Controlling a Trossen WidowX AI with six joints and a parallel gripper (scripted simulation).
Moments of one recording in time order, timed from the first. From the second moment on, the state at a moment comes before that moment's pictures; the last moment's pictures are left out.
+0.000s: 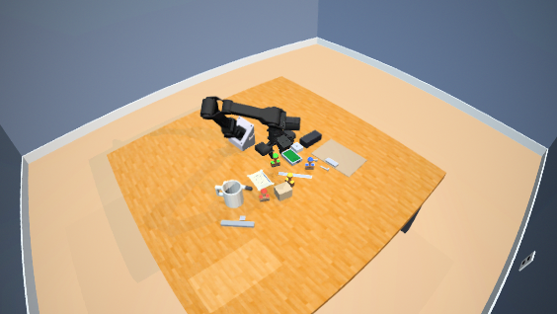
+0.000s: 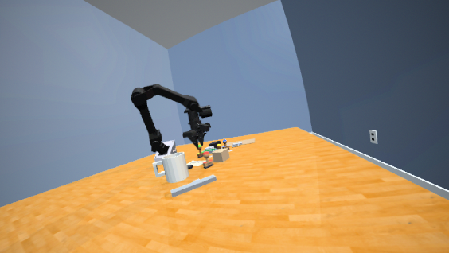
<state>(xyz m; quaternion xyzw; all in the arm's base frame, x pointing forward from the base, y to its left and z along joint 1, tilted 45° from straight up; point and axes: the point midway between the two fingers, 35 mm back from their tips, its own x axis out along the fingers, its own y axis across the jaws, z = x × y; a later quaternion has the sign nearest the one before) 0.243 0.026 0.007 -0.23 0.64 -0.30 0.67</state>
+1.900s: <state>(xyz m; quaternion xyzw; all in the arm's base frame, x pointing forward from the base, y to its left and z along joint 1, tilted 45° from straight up) 0.241 0.007 -0.009 -0.24 0.64 -0.30 0.67</state>
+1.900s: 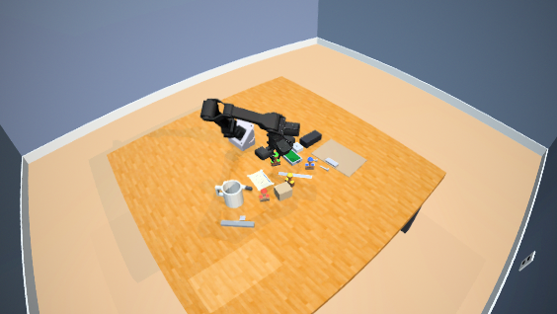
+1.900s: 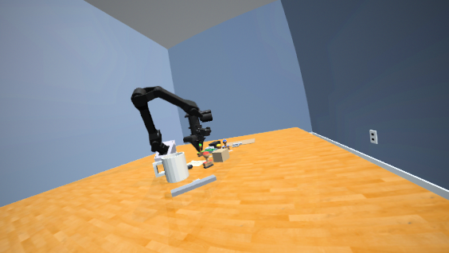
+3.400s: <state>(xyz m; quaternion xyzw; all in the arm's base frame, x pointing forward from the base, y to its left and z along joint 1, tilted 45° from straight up) 0.243 0.022 0.005 -0.23 0.64 -0.30 0.67</state>
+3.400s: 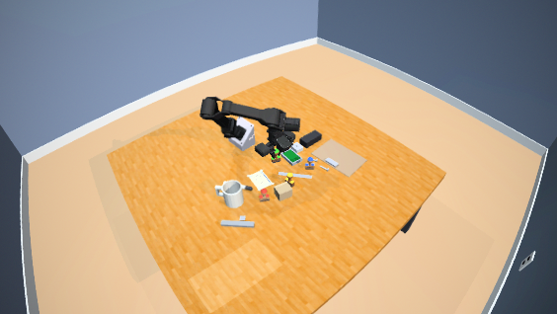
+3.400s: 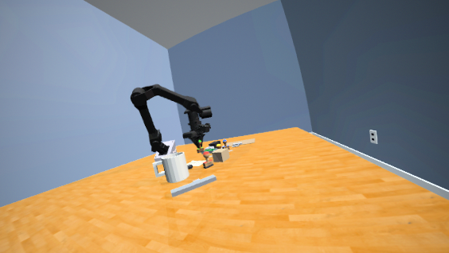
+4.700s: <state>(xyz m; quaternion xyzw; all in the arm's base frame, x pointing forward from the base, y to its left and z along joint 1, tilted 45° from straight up) 0.244 0.036 0.019 -0.23 0.64 -0.29 0.67</state>
